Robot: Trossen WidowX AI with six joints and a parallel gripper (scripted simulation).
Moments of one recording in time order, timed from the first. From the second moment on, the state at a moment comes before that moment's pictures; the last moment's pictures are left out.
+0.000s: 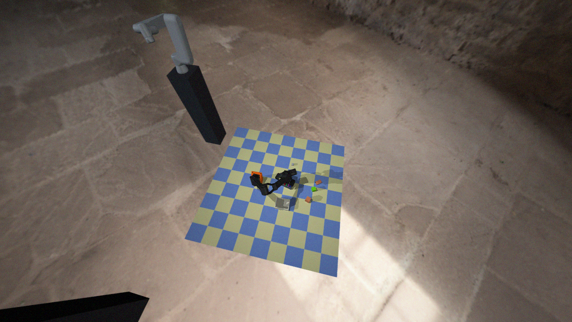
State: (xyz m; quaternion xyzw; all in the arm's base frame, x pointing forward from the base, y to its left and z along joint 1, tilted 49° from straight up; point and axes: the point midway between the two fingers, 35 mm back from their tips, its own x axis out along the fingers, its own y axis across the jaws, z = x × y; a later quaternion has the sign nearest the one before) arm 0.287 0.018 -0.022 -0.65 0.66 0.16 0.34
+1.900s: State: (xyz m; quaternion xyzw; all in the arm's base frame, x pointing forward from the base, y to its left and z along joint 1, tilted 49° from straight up) arm 0.284 0.039 -0.003 -0.65 0.65 0.16 0.34
